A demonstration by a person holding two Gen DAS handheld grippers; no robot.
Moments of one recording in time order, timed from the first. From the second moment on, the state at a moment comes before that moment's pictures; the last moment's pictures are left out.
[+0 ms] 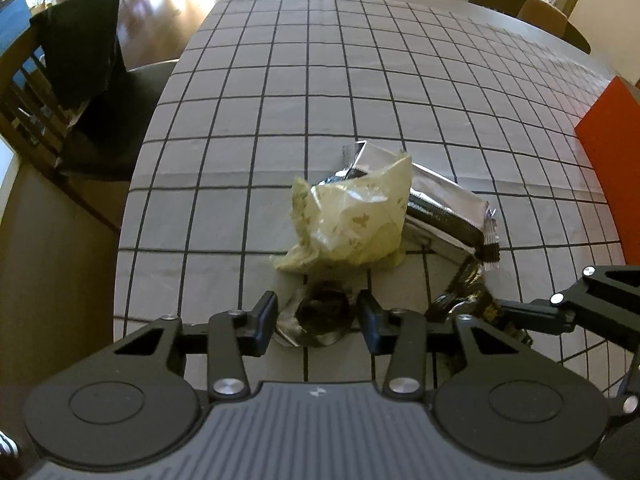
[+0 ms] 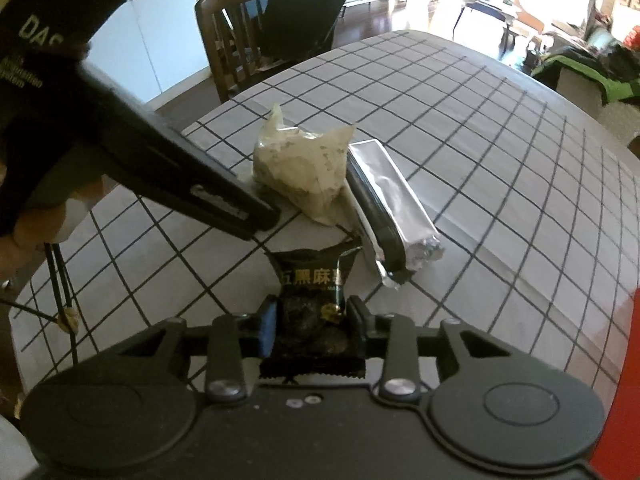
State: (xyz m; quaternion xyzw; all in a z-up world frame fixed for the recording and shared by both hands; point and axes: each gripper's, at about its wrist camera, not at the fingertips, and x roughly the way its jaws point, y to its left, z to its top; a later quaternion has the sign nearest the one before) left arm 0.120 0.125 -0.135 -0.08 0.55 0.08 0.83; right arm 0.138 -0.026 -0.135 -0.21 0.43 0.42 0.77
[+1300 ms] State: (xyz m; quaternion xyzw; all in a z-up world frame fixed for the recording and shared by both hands) left arm 0.106 0.001 -0.024 -0.09 0.46 0.01 0.88; right arm 0.142 -0.242 -0.035 -0.05 0.37 0.28 0.88
